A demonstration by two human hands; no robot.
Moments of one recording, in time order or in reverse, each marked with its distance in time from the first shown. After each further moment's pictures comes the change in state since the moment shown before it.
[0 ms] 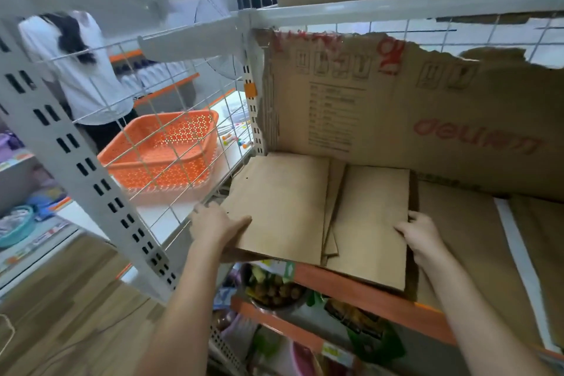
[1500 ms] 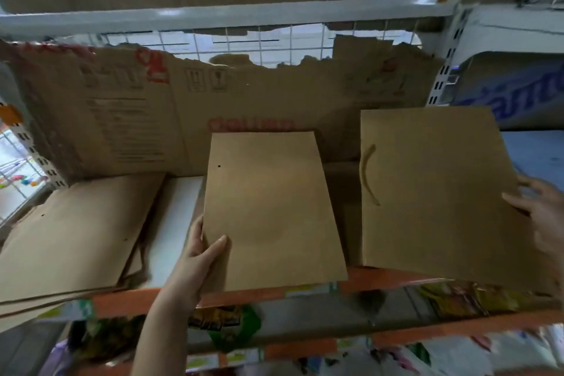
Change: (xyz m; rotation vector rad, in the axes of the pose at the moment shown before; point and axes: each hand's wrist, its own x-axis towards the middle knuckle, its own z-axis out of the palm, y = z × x) left_hand -0.227 0.193 0.057 -1.221 -0.834 0.355; right_hand -0.150 0.041 -0.447 0.315 0.574 -0.201
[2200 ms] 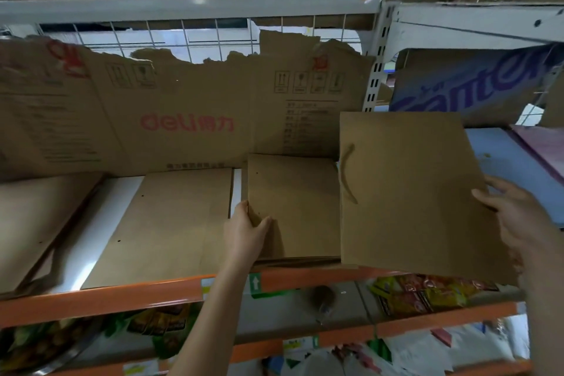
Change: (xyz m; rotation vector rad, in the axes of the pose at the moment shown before) left_hand 0.042 -0.031 0.197 0.649 0.202 0.155; right_hand 0.037 -0.007 -0.069 0.019 -0.063 0.070
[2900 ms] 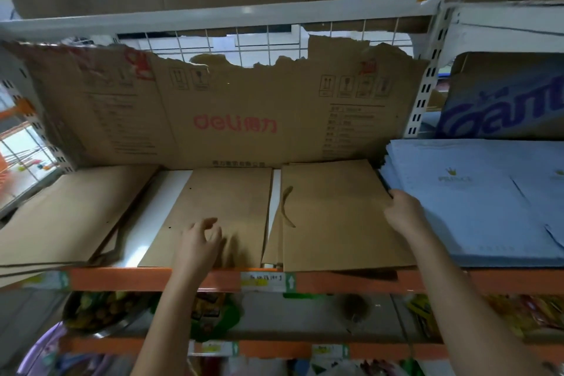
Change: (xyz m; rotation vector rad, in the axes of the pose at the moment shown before) left_hand -0.004 -0.077 -0.110 0.292 0.248 -0.024; right_hand 0.041 0.075 0.172 -0.876 -0.192 -0.154
